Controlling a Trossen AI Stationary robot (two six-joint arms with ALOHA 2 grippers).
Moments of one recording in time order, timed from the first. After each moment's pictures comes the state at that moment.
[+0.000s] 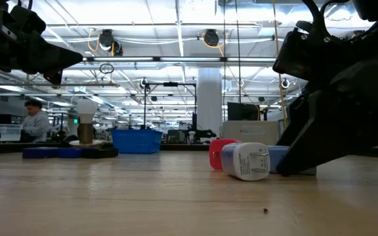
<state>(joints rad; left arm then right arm) 0.00 0.05 0.02 0.06 -0.05 -0.05 0.58 1.82 0.82 0.00 0.52 0.67</state>
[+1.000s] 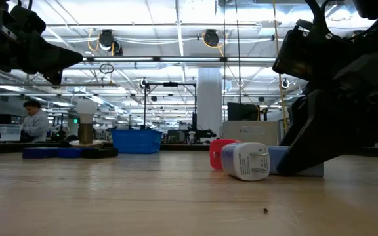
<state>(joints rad) 0.00 0.05 0.02 0.06 -0.05 -0.05 0.58 1.82 0.82 0.00 0.49 0.66</state>
